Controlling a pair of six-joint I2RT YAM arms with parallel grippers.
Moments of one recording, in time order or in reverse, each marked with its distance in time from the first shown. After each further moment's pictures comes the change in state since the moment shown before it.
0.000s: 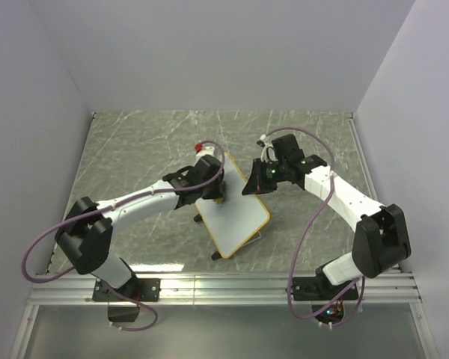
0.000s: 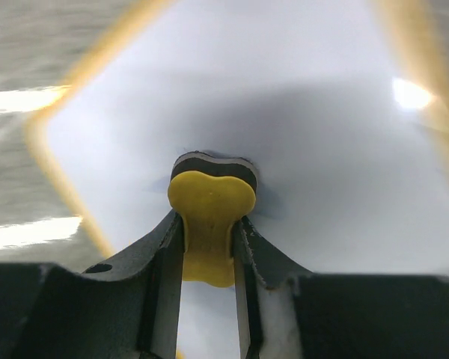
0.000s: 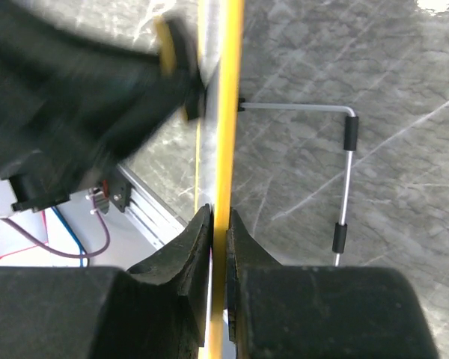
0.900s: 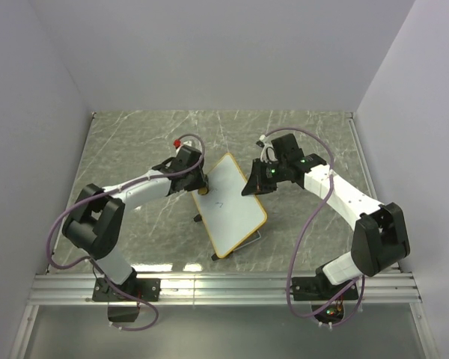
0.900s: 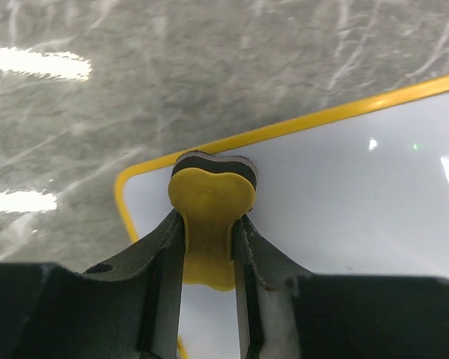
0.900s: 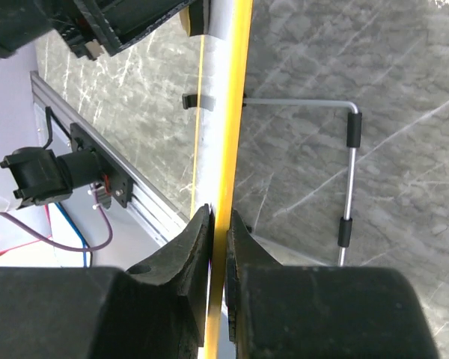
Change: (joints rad) left arm 0.197 0.095 0.002 0.079 0.136 0.000; right arm -0.006 0.018 0.014 -0.023 -0.015 -0.013
